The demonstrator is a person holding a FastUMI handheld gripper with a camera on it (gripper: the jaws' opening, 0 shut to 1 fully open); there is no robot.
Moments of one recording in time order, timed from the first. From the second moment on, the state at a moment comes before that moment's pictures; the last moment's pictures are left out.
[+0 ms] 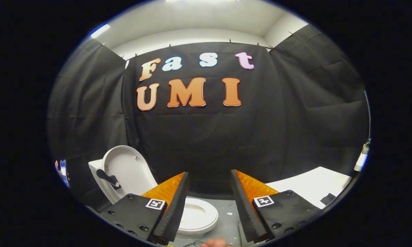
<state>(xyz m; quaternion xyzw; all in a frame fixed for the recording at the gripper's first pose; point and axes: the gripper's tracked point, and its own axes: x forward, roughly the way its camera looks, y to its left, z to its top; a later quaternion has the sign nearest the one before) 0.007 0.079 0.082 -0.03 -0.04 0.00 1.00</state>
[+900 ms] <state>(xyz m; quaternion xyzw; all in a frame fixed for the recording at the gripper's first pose) -0.030 -0.023 0.045 0.05 -0.09 -0.10 0.99</state>
